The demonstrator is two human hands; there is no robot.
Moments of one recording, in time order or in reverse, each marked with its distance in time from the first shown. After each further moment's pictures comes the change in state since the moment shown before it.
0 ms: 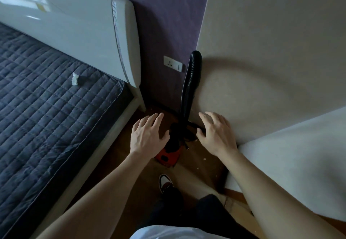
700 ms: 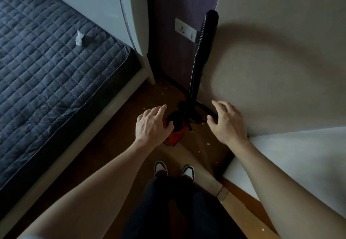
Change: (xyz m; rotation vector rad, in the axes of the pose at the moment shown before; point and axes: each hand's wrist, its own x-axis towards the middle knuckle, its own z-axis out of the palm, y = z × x) left_hand 0.010 0.033 0.091 -0.079 -0.110 -0.234; right_hand 0.030 0.088 0.073 0.123 -0.127 -0.042
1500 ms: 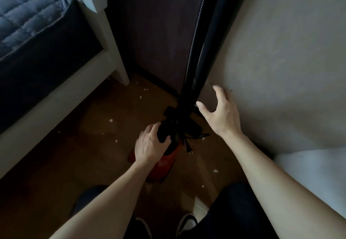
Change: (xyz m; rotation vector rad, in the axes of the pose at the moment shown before) left_hand 0.164 -0.098 0.411 -0.298 0.014 -0.087; right_hand 0.139 0.123 0.349 0.201 0.296 0.087
